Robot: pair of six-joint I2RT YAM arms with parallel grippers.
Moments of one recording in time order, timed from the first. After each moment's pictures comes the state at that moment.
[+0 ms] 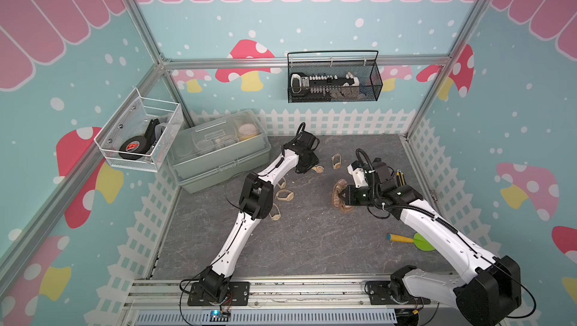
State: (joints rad) left arm -0.52 2.68 2.49 -0.85 0.12 -1.04; right arm 0.43 1.19 0.98 -0.64 -0.27 0.42
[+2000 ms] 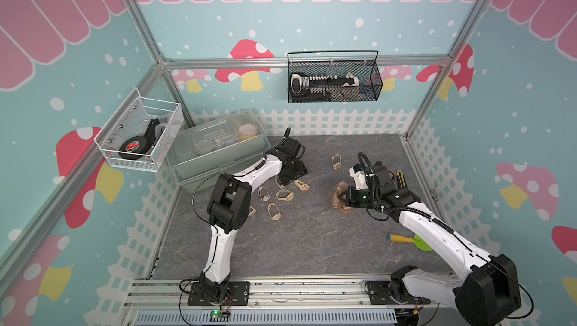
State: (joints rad) left arm -0.50 2.14 1.76 -0.72 0.13 -0.89; right arm 0.41 1.19 0.89 -0.54 -0.31 0.48
